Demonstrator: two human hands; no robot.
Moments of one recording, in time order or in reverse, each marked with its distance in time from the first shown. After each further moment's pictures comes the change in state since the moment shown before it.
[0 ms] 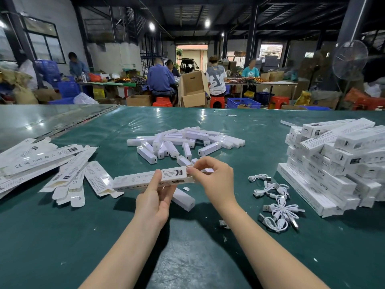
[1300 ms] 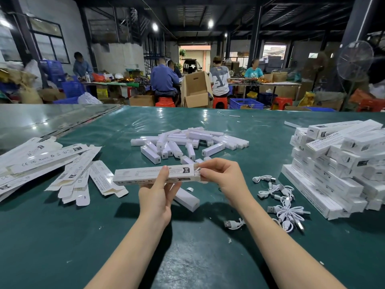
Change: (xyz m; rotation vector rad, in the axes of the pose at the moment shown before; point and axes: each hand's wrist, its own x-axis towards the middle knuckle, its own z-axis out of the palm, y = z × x) left_hand -0.002 0.002 -0.001 0.115 -0.086 0.158; right_hand 0.012 0.011 -0.019 0.343 -0.274 0.134
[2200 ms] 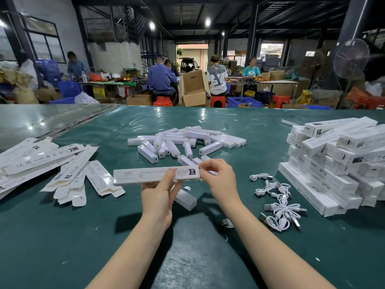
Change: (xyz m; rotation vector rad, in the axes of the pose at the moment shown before) left_hand -0.007 -0.007 0.007 0.046 -0.034 0.056; right_hand -0.002 0.009 0.017 -0.248 0.271 -0.016
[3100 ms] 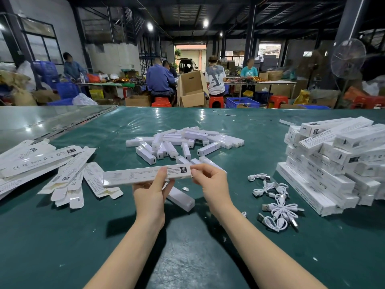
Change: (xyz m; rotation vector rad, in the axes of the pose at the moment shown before) left_hand 0.008 0.000 -0.008 0.036 -0.010 0.140; right_hand -0.007 0.001 0.013 0.225 -0.028 0.118
